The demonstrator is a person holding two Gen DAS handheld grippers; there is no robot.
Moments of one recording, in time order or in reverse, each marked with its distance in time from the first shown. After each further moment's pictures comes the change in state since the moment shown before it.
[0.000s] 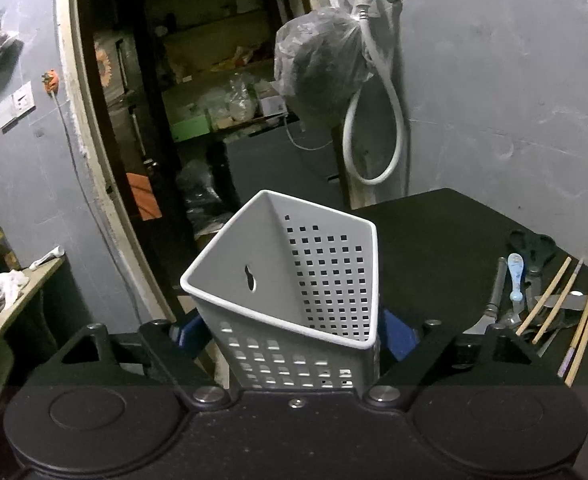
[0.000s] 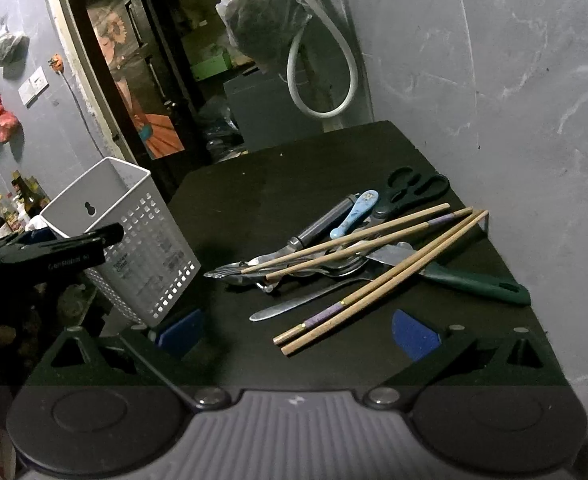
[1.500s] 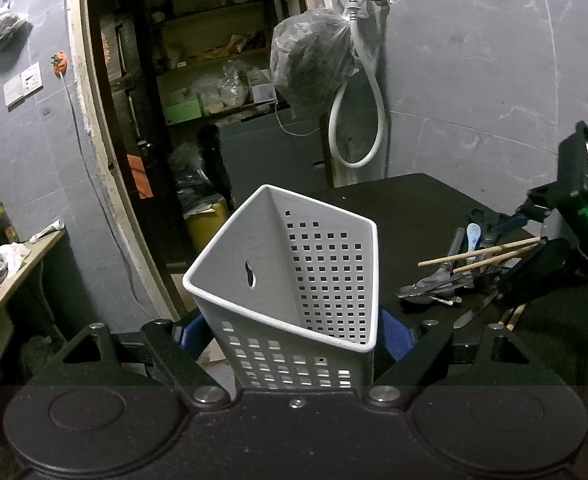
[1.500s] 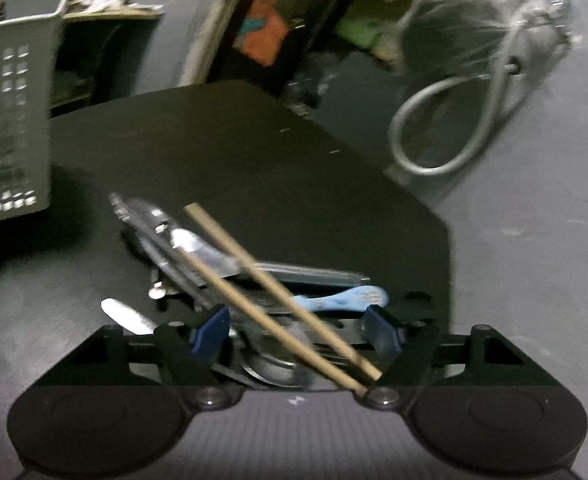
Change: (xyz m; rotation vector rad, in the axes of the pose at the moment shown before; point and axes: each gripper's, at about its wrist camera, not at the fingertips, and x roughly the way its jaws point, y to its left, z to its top) left arm -0.082 0.008 -0.035 -0.029 0.039 -0.051; right arm 0.126 0.023 0.032 -0.882 0.080 -0.105
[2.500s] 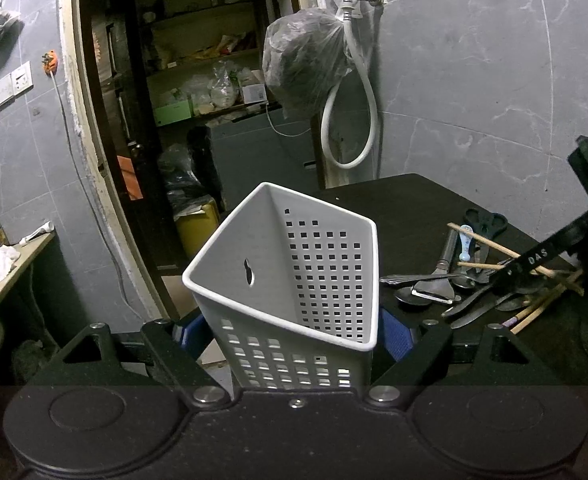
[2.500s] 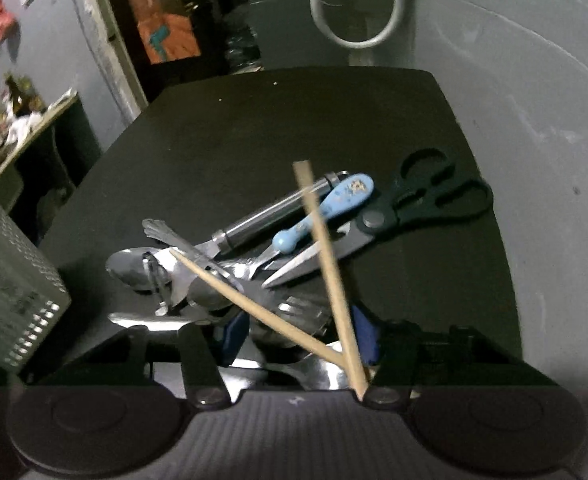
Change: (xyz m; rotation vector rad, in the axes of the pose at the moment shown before) left arm 0.004 0.010 -0.002 0.004 -0.004 -0.037; right arm 0.023 -0.086 -0.028 0.650 0.158 0.223
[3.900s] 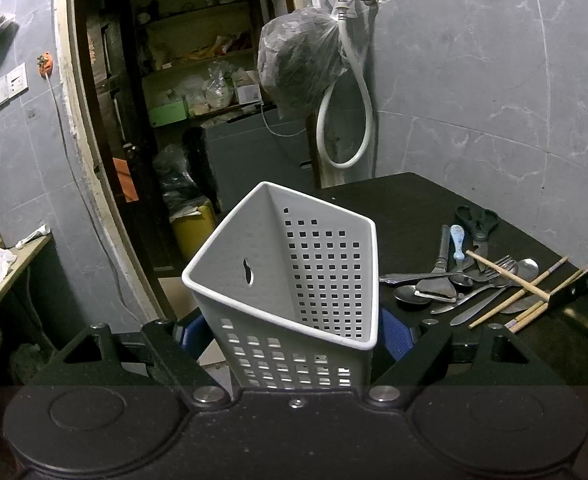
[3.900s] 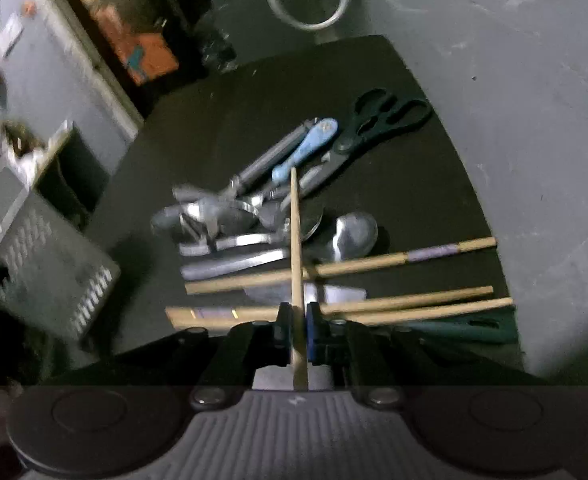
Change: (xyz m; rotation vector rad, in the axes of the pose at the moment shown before) left arm 0.002 0.001 0.001 0.011 0.000 -0.011; right arm -0.063 -0.005 -0.058 0.160 0.044 0.031
